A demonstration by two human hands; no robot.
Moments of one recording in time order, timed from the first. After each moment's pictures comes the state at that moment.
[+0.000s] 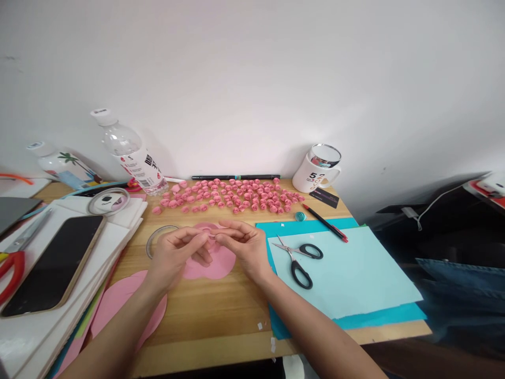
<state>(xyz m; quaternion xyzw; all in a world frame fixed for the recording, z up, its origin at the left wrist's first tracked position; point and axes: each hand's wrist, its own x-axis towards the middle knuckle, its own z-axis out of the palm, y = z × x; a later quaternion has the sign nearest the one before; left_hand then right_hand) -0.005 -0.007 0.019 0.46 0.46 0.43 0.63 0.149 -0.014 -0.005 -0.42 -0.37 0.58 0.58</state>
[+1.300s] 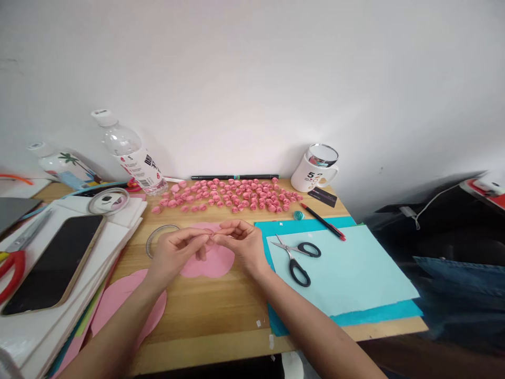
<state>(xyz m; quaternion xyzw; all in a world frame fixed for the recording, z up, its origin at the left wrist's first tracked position) -0.007 -0.005 0.024 0.60 0.44 0.41 0.53 0.150 -0.011 -0.012 -0.42 -0.34 0.60 0.59</state>
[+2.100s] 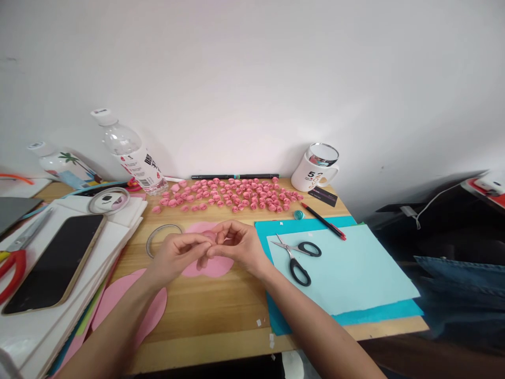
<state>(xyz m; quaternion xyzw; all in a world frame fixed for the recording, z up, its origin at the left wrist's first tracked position) -0.014 -0.004 0.029 0.64 0.37 0.31 0.60 0.153 -0.011 0.001 -0.36 -0.45 0.63 0.52</state>
